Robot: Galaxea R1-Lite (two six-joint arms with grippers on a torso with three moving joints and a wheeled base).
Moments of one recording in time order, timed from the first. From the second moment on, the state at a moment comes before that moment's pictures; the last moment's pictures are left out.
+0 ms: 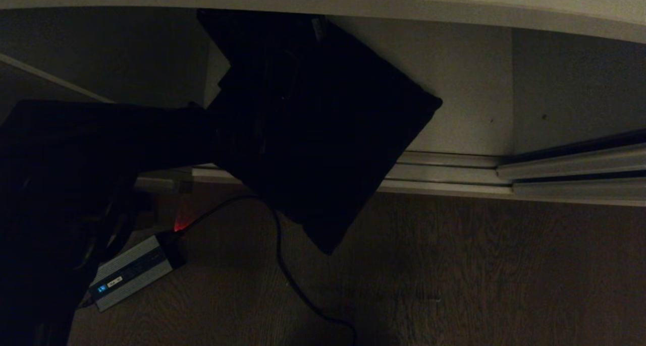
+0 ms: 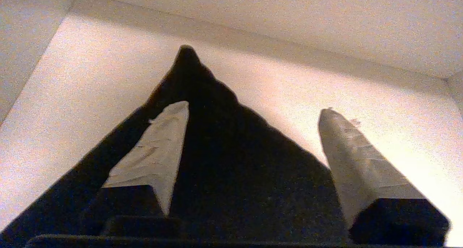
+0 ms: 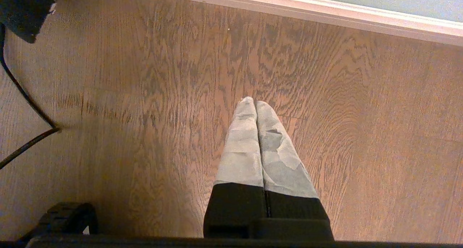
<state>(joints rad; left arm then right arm) -0.56 2.17 -1.94 -0.92 0.34 0.11 -0.01 0.00 0.00 0.01 0.01 -0.03</state>
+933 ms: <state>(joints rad) -0.57 2.08 -1.86 -0.30 0.29 -0.15 -0.01 0.00 0.00 0.01 0.01 -0.03</state>
